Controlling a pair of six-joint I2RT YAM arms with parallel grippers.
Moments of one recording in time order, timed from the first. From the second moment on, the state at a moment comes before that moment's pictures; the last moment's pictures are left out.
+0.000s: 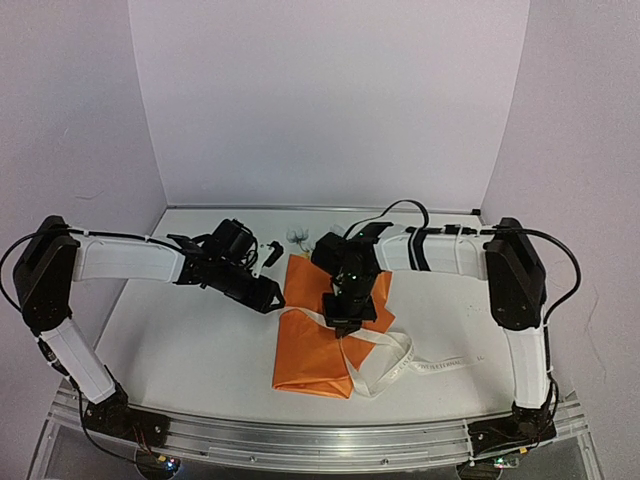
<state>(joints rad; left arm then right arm) -0.75 1.65 1.03 -0.29 0.21 -0.24 0.92 2.13 1.71 -1.02 -0.15 0.79</state>
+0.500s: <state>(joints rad) -0.80 1.81 1.19 -0.32 0.28 -0.08 0.85 1.83 1.68 -1.02 -0.54 0.58</state>
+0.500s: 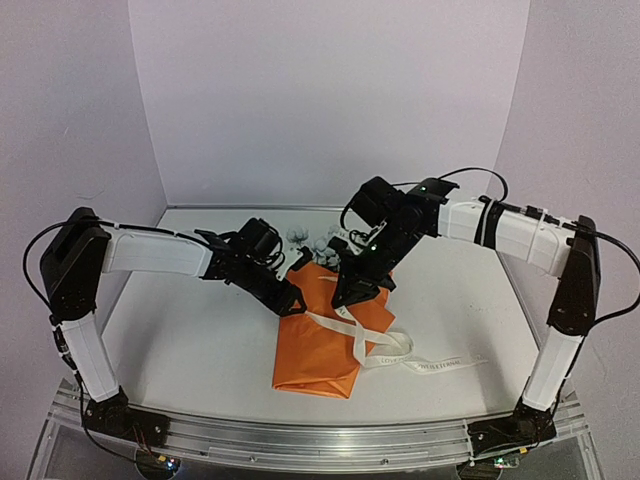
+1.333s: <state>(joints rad) -0.81 1.89 1.24 -0.36 0.26 -0.05 0.79 1.83 1.63 -0.89 -1.02 0.65</state>
